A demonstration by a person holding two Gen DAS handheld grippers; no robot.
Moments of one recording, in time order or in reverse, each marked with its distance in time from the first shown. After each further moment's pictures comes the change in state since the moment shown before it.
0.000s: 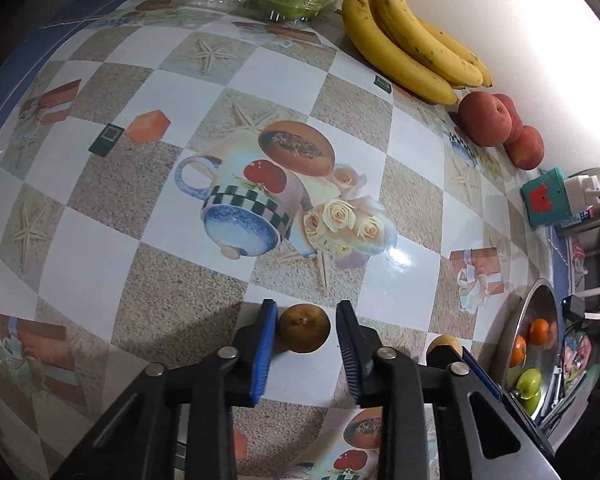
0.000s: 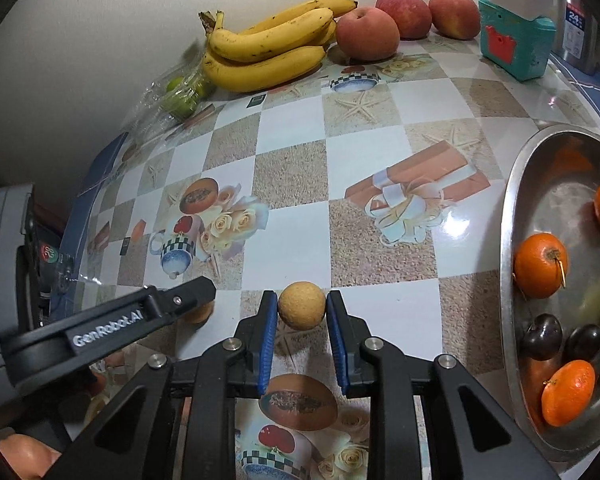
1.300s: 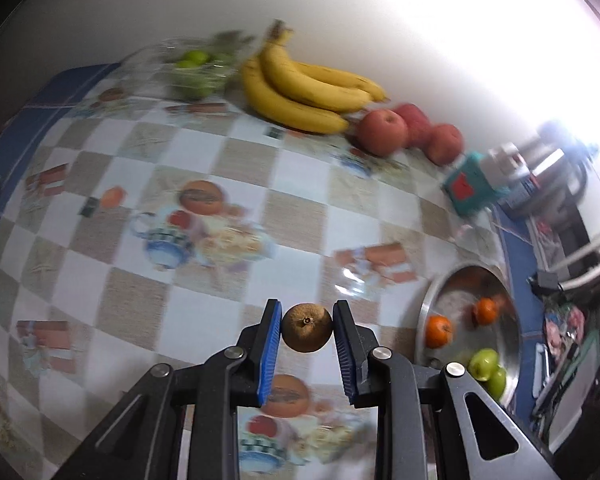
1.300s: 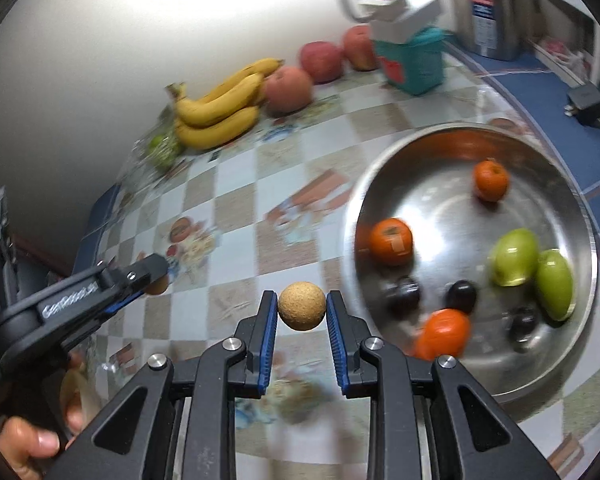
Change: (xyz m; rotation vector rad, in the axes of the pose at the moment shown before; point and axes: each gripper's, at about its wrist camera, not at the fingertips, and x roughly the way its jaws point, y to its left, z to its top) left arm -0.064 -0.088 -0.041 0.172 -0.165 -0.035; right arm -0.095 -0.066 -0.024 0.135 -0.112 -0.029
